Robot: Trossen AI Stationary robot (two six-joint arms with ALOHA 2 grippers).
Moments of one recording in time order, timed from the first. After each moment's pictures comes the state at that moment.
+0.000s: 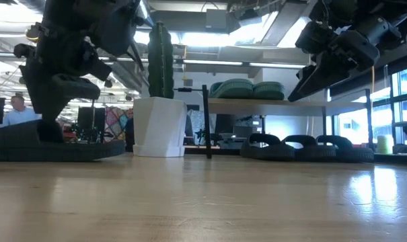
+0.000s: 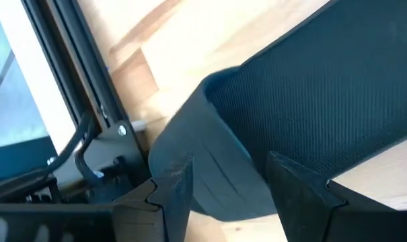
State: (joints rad) left arm -0.23 1.66 1.04 -1.39 -0.25 -1.36; right arm -0.15 1.00 0.55 -0.26 -0.10 -0.09
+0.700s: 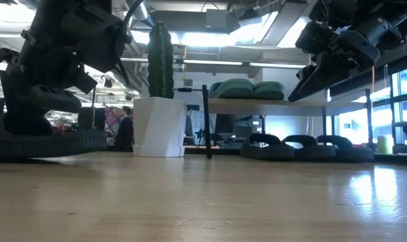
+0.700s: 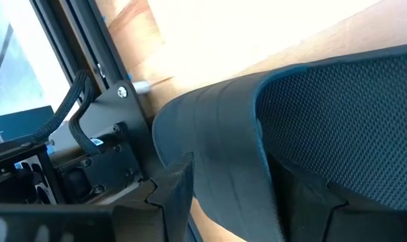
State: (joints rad) left arm -0.23 1.66 0.95 -1.37 -0.13 -1.39; right arm -0.15 1.00 0.55 -0.26 -0.10 -0.09
